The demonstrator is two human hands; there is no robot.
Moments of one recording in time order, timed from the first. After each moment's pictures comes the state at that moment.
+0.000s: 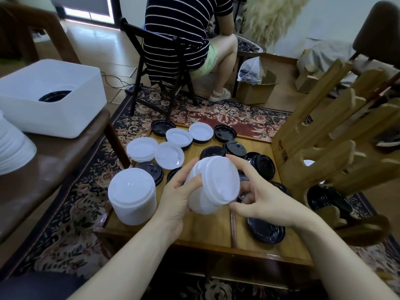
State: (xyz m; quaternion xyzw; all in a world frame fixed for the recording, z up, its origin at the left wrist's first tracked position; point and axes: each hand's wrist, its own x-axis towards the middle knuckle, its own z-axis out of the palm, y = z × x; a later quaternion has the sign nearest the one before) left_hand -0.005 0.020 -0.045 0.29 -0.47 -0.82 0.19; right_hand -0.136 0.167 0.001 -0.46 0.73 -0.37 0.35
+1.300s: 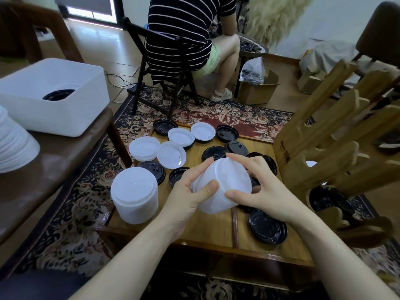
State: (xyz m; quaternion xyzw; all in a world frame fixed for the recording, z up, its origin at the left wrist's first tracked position) left_hand 0.000 0.021 -0.046 0.17 -0.55 -0.80 0.15; right_hand -0.140 0.162 -0.004 -0.44 0.78 -0.39 0.23
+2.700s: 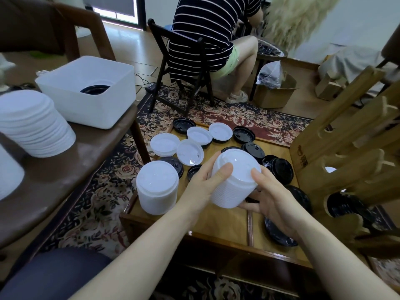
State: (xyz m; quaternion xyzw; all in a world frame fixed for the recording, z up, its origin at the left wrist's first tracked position) left_hand 0.006 0.008 -0.034 0.19 -0.58 -0.78 0.15; right_hand -0.113 0.146 -0.021 -0.21 0.62 -0.62 0.43
